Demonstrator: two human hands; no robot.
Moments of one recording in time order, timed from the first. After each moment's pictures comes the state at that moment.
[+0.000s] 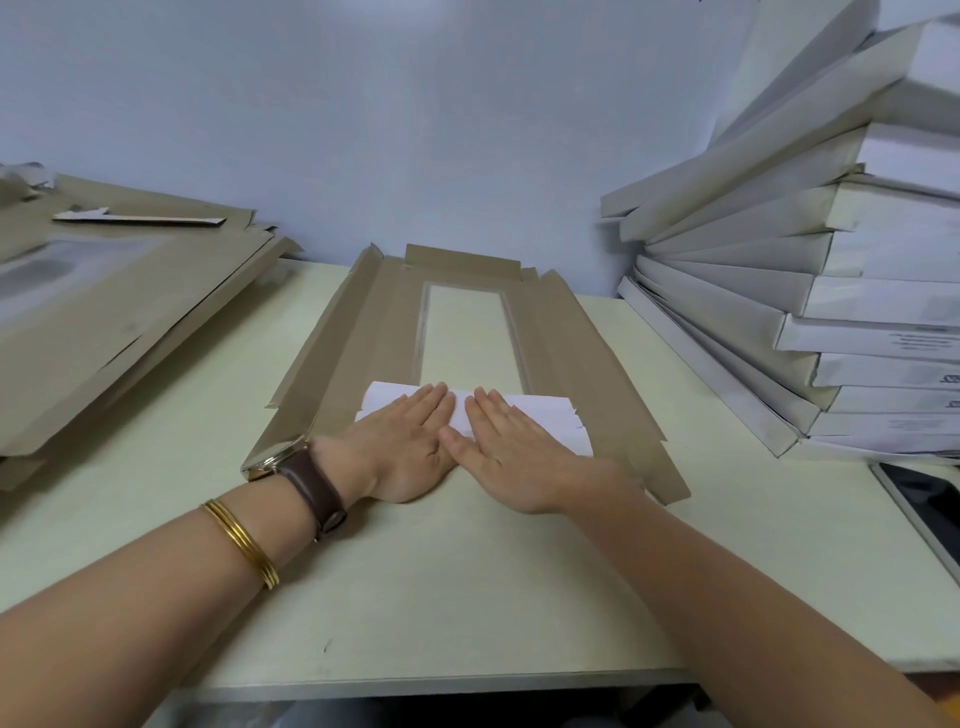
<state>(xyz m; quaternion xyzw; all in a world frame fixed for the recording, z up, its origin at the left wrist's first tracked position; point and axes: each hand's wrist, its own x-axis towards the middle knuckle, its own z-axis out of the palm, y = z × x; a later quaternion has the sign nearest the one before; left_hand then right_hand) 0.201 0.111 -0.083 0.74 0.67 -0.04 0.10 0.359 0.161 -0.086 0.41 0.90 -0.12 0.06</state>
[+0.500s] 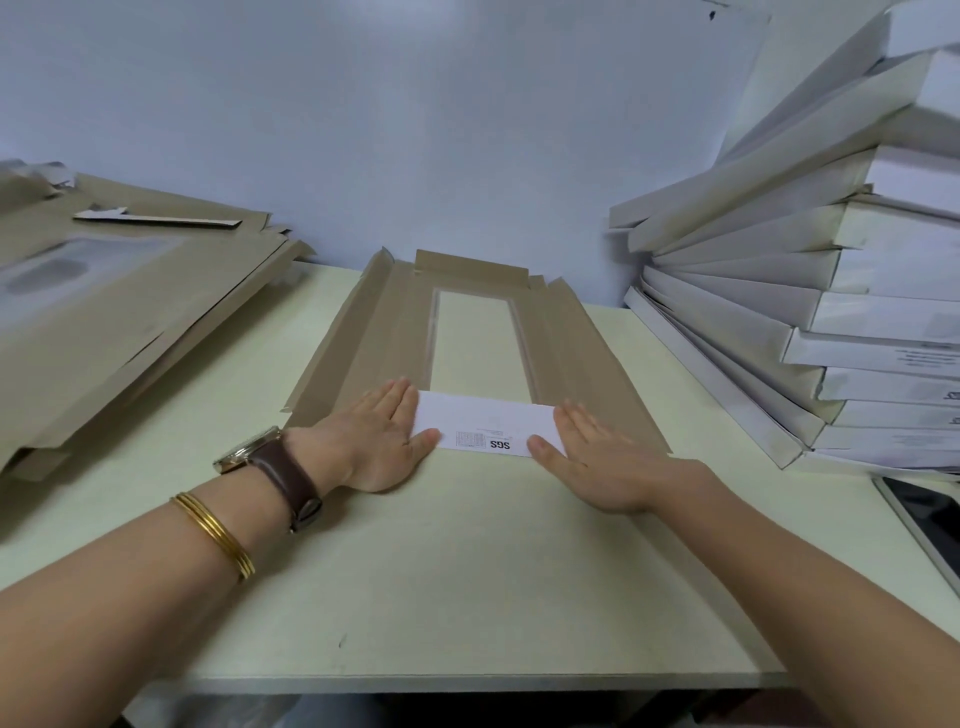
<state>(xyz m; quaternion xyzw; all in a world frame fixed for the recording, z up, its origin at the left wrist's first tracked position) 0.171 0.103 -0.078 0.68 0.72 -0.05 0.12 0.423 0.186 -0.074 0.49 0.86 -0.12 0.10</state>
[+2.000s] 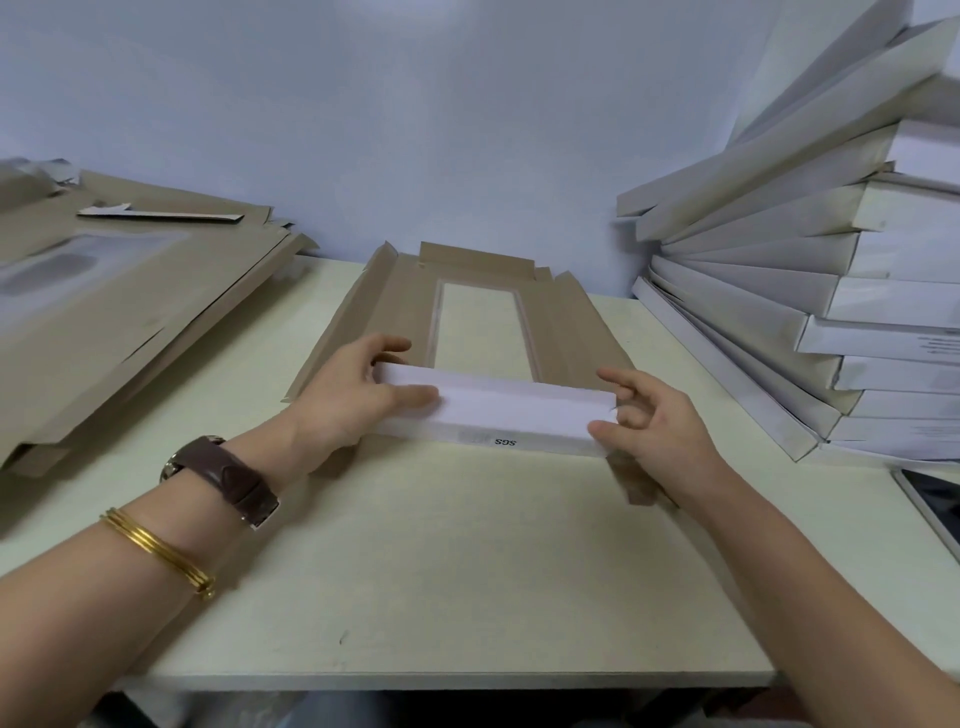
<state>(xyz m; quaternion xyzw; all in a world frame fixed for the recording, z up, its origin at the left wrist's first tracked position) 0.167 0.083 -0.050 0.52 0.65 0.48 0.28 0.447 0.172 -0.057 0.46 0.70 -0.40 -0.38</state>
